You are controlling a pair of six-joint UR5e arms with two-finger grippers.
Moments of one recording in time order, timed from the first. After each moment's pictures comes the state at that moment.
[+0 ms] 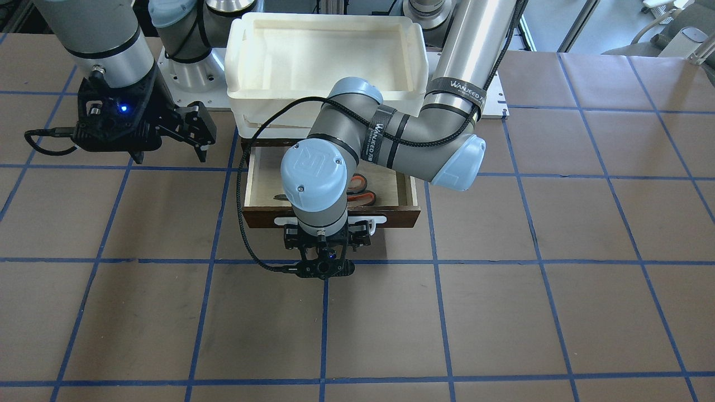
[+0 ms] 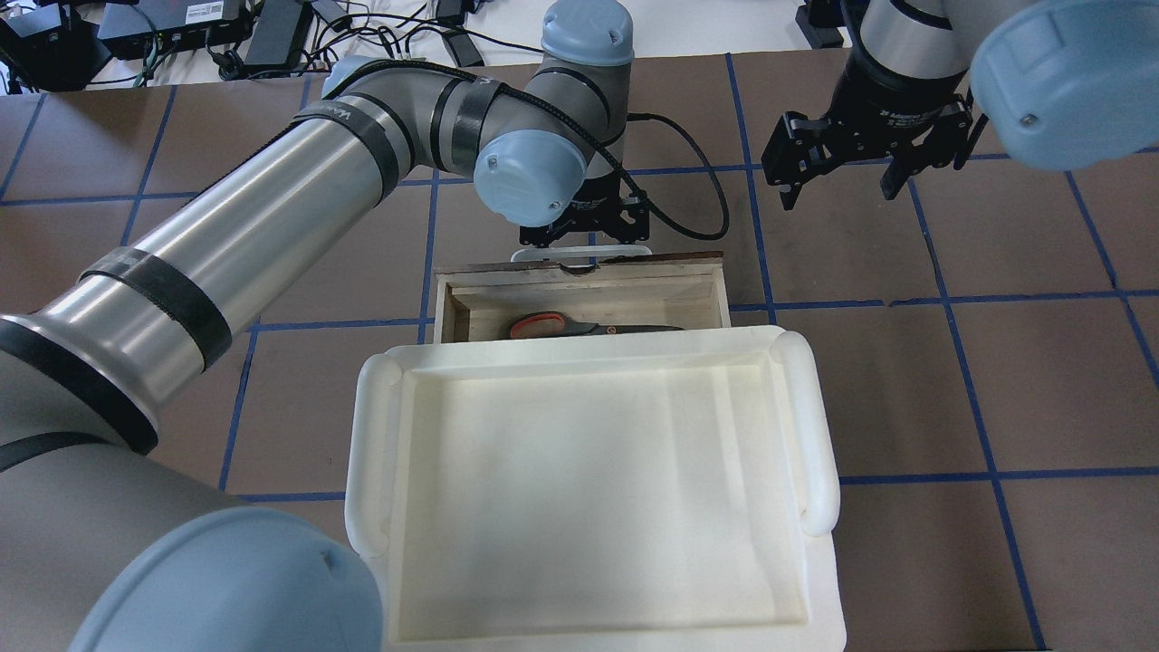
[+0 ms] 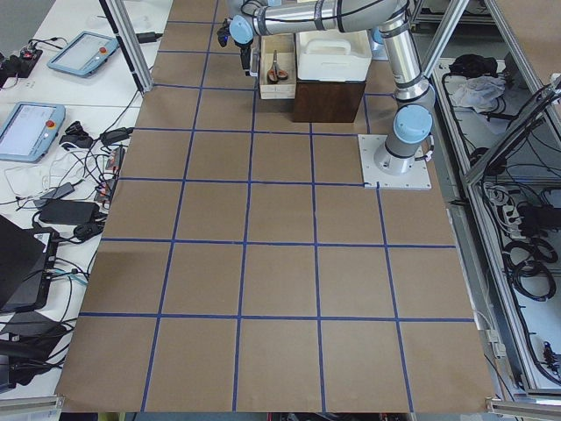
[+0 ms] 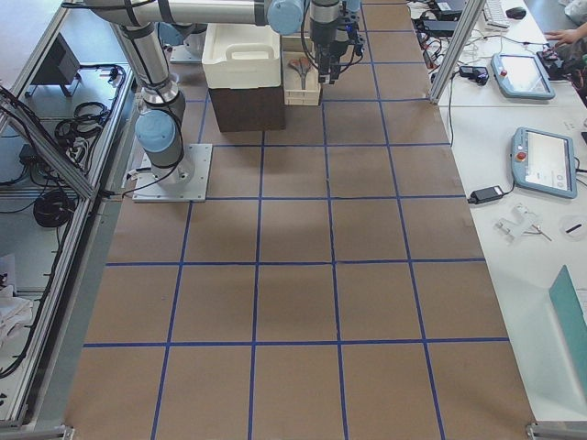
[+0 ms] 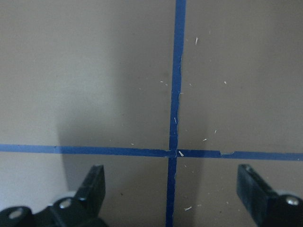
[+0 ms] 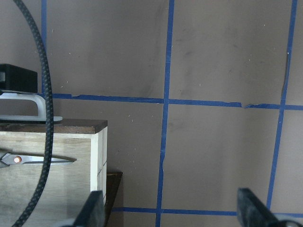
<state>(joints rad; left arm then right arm) -1.96 -2.14 -1.34 -1.36 1.59 -0.42 1.59 -1.53 1.57 -1.63 -1.58 -0.04</state>
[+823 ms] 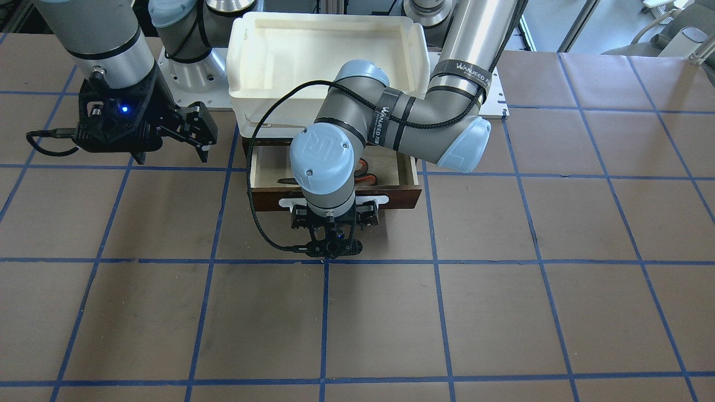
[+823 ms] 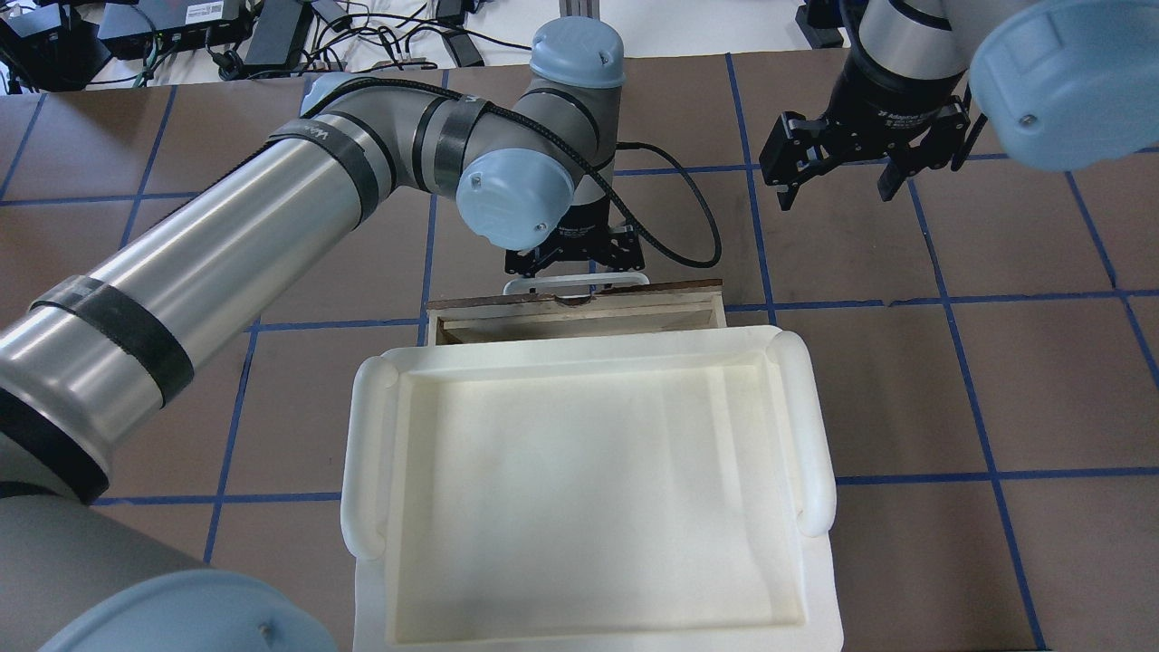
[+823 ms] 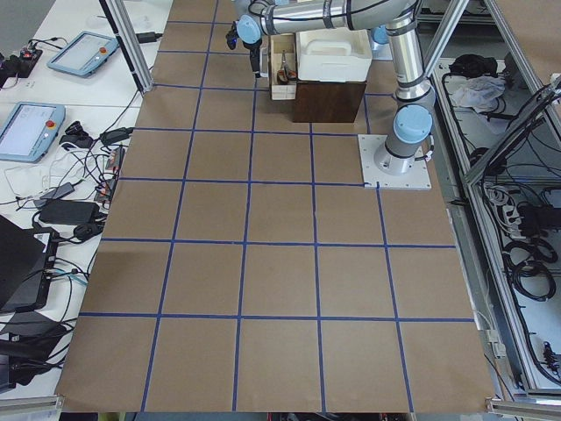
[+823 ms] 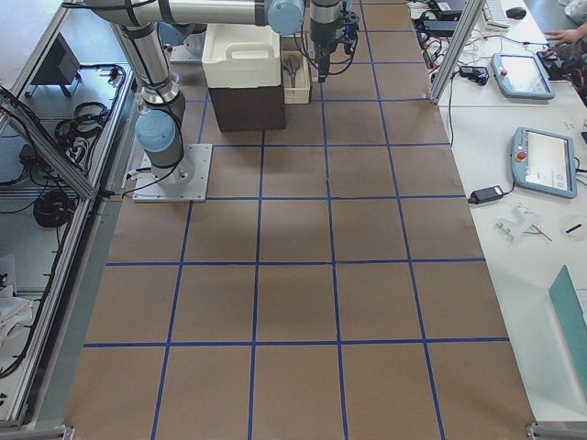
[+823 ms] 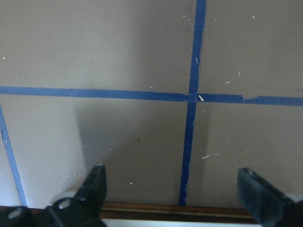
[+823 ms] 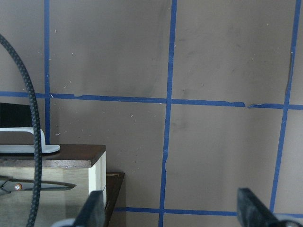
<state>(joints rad) -1.96 -2.07 -1.44 -1.39 1.59 -0.42 1.59 -1.53 1.57 -1.63 -1.57 -0.04</state>
